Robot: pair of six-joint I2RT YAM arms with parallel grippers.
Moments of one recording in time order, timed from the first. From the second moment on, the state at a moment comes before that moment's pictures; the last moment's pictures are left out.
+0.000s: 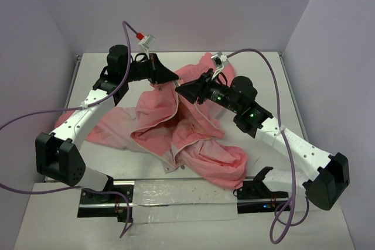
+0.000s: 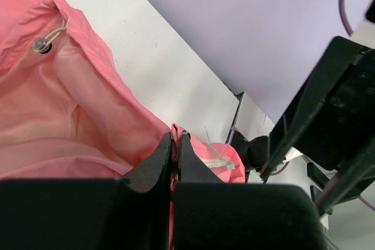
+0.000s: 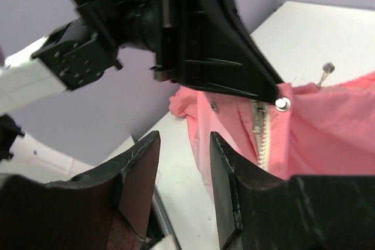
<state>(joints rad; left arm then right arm) -0.40 1.46 1.27 0.02 0.82 -0.55 0.68 1.14 0.97 0.27 -0.35 0.58</state>
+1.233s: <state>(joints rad) -0.40 1.43 1.27 0.01 0.79 -0.56 0.67 1.32 0.94 0.40 -0.25 0.92</state>
